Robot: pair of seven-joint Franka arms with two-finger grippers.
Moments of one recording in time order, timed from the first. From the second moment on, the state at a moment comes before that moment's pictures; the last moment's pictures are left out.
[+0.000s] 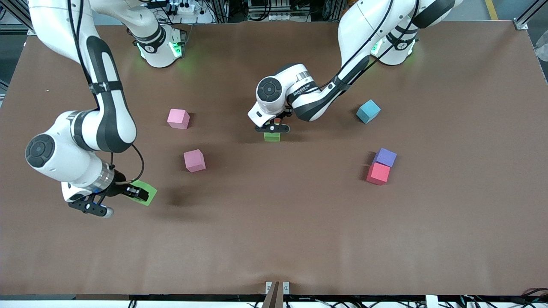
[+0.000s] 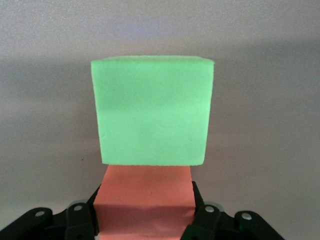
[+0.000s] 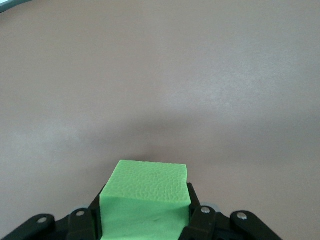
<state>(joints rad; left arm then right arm) -0.47 0.75 -0.55 -1.69 0.18 2.18 -1.00 0.38 0.46 -0.33 -1.71 0.33 2.23 0.15</state>
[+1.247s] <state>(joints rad) -0.51 0.79 -0.50 -1.63 0.21 2.18 -1.00 0.51 0.39 -0.33 -1.80 0.33 2.23 0.07</state>
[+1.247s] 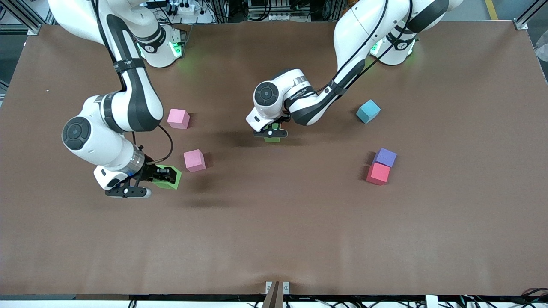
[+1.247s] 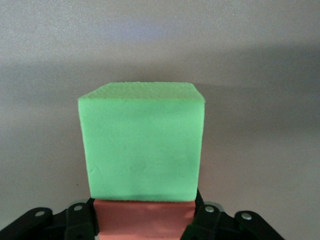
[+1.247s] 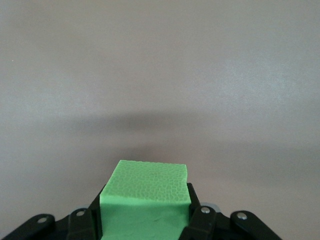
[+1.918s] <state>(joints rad) -0.51 0.78 -0.51 -1.62 0.25 2.17 -1.00 0.55 0.39 -0.33 -1.80 0.34 2.23 0.07</state>
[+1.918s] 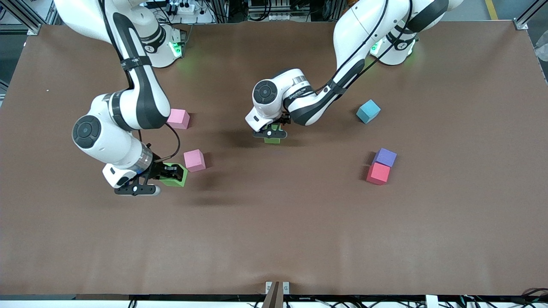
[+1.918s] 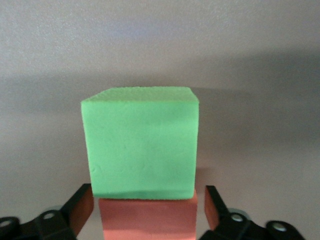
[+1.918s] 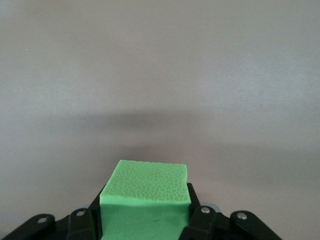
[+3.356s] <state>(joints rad) -0.09 0.57 -0.49 -1.70 0.32 1.99 -0.59 0.92 0.54 -0.31 -1.80 0.36 2.47 0.54</state>
